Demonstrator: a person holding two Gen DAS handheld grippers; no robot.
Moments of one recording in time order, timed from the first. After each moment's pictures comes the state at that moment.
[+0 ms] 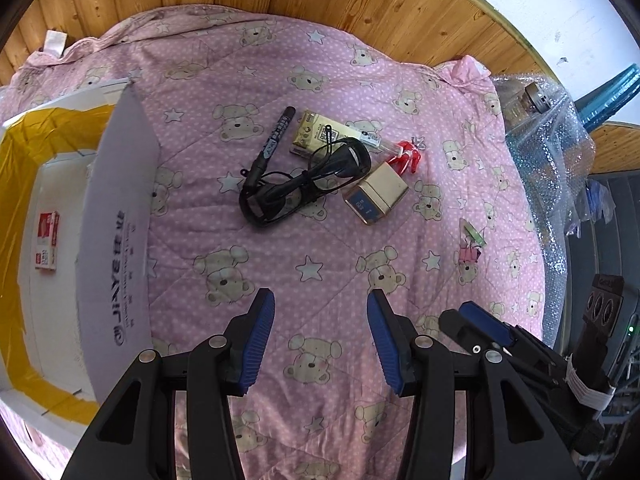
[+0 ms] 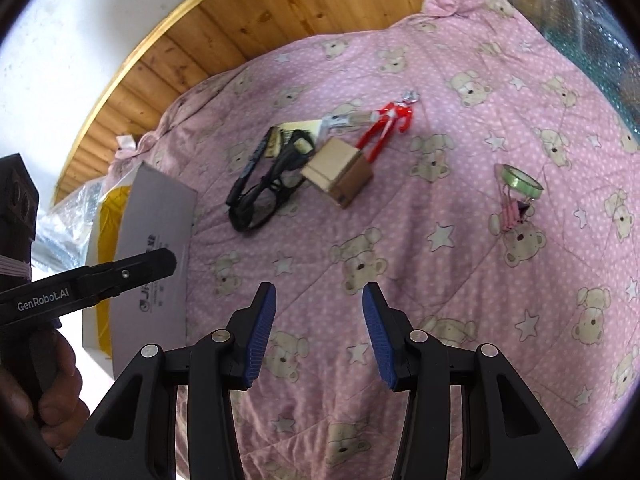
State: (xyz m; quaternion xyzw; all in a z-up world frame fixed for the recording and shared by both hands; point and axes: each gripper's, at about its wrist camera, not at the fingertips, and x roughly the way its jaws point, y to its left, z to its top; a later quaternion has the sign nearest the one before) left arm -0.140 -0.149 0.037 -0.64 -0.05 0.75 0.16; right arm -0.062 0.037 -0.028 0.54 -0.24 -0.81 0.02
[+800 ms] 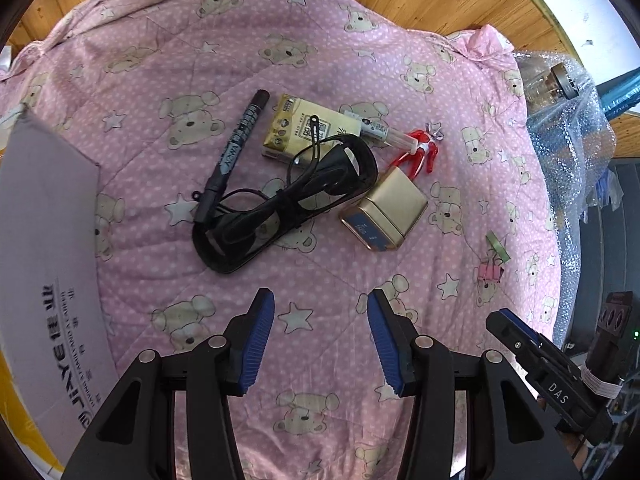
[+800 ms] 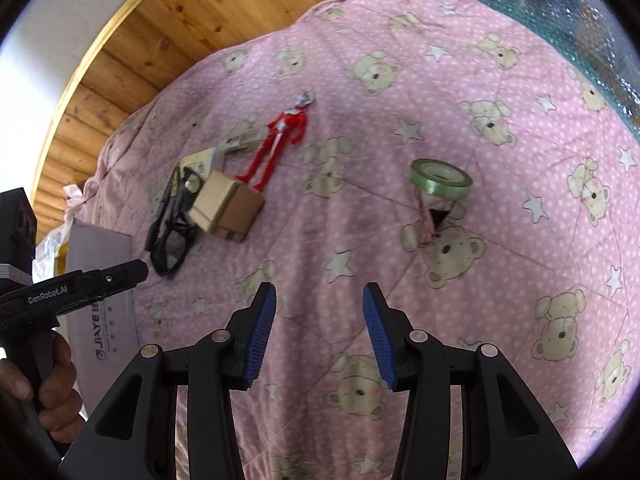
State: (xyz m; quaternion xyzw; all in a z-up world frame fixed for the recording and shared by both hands) left arm -0.199 -0.110 -0.023 -0.68 -0.03 0.71 0.18; right arm -0.071 0.114 -0.069 0.55 -0.28 -0.78 -0.07
